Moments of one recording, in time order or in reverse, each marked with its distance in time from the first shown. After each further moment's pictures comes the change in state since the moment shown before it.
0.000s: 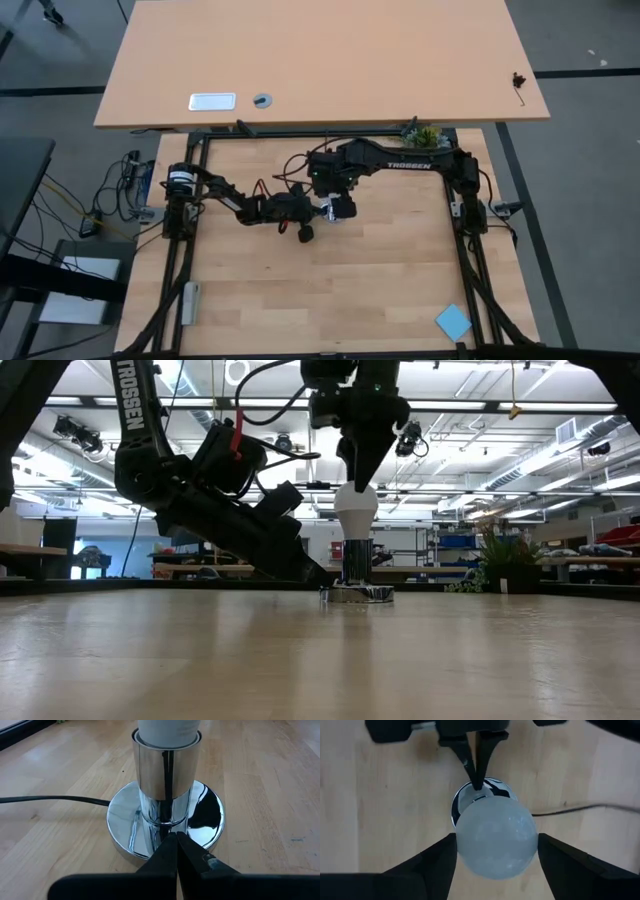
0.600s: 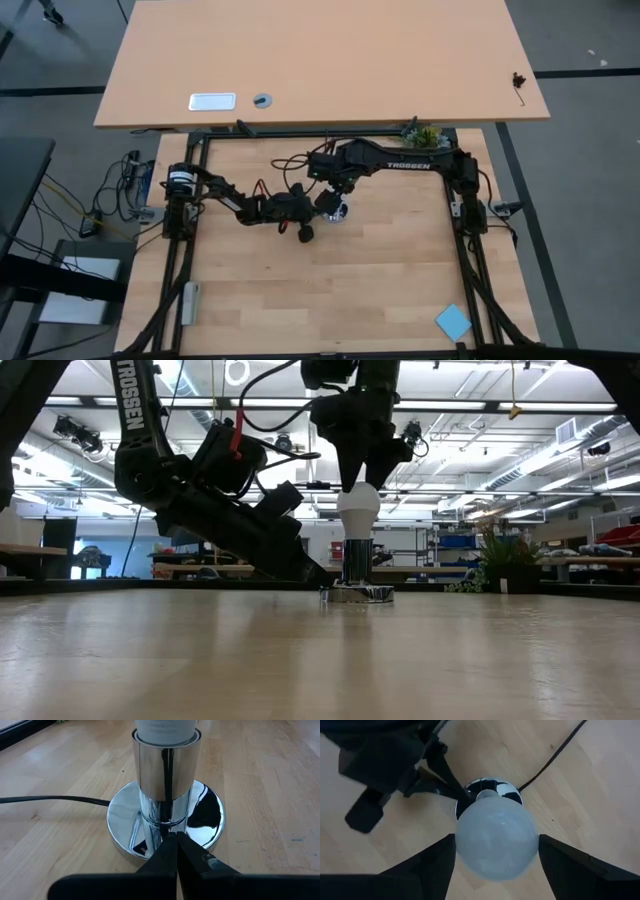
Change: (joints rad) left arm 0.000 0.000 0.000 -0.002 -0.001 0.000; right arm 0.001 0.000 0.007 -0.022 0.042 0.721
